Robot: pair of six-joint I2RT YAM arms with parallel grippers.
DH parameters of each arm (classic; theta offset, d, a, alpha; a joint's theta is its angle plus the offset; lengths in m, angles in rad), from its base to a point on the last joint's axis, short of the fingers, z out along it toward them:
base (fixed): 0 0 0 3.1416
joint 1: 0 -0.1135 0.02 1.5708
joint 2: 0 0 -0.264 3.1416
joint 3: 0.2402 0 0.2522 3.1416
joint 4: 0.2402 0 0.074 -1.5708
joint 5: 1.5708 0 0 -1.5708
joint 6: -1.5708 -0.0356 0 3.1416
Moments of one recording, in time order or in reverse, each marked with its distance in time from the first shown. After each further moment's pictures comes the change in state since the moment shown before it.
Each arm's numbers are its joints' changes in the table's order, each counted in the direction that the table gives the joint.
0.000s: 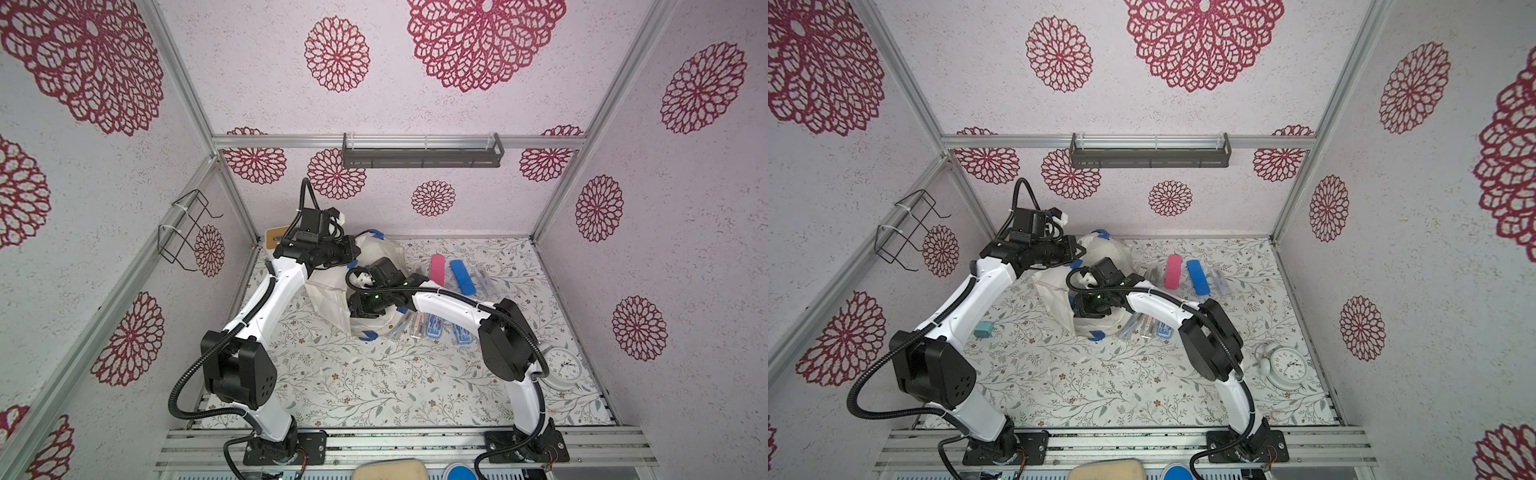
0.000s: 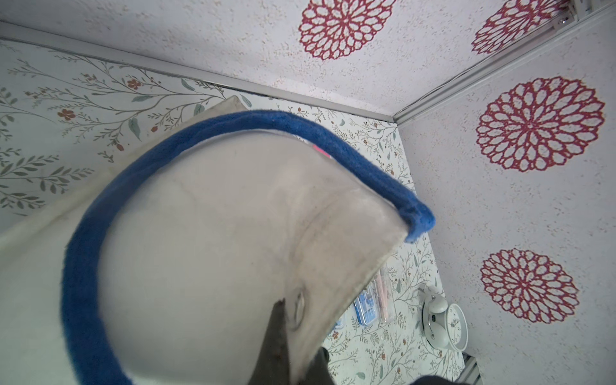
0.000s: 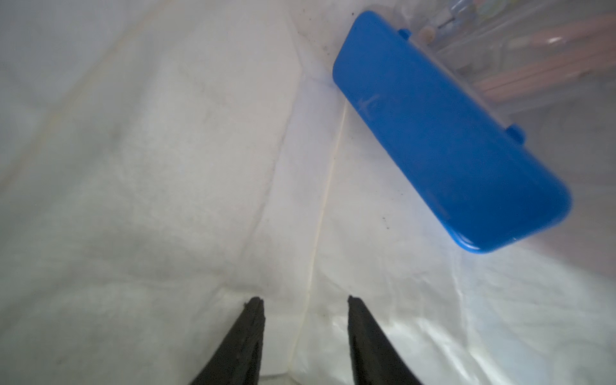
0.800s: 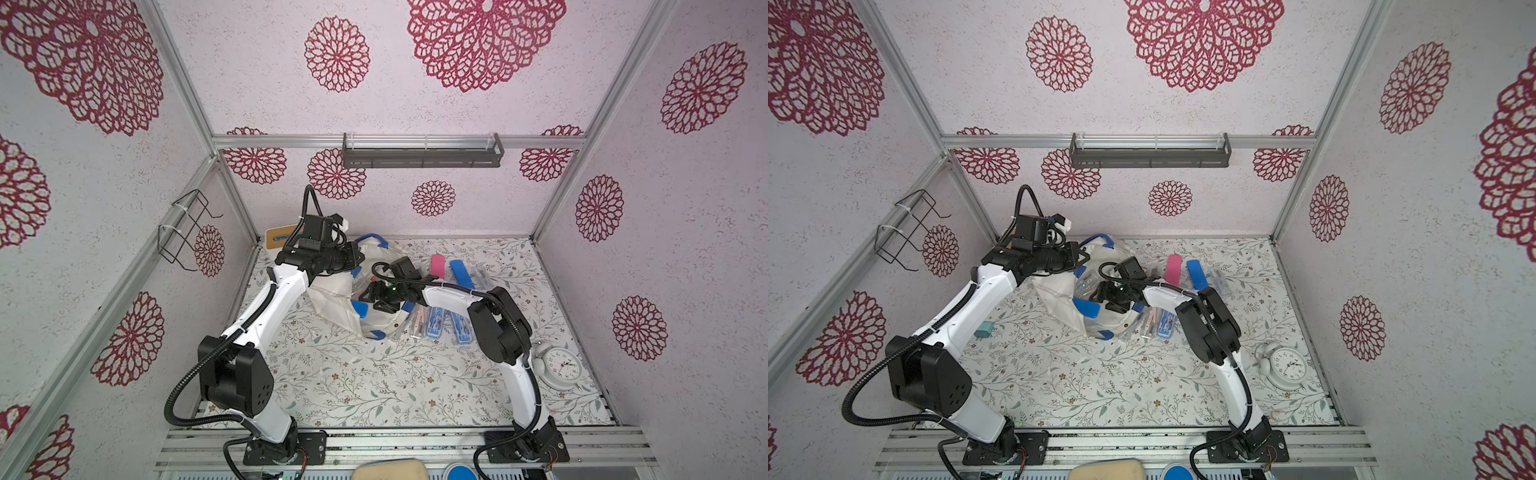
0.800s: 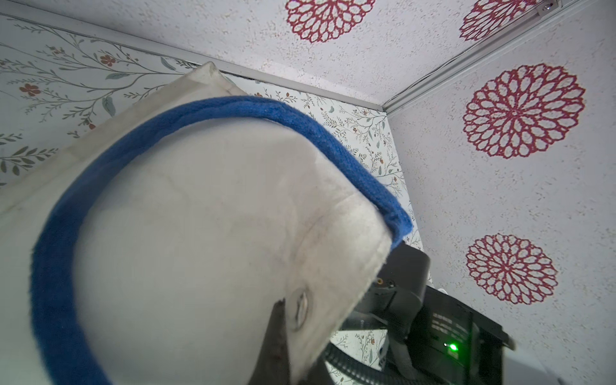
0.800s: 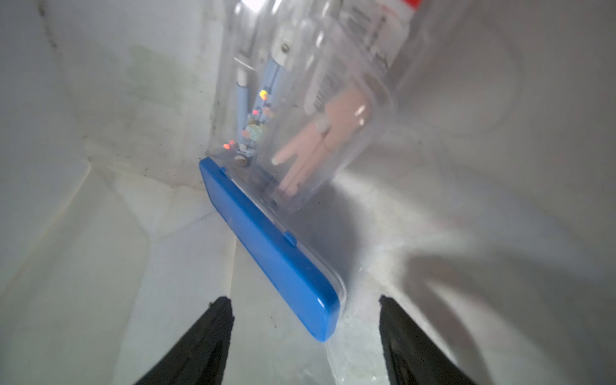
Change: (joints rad) left arm 0.018 -0.047 -0.072 -0.036 0.023 0.024; right arm 0.150 0.138 -0.090 -0.255 -0.013 -0.248
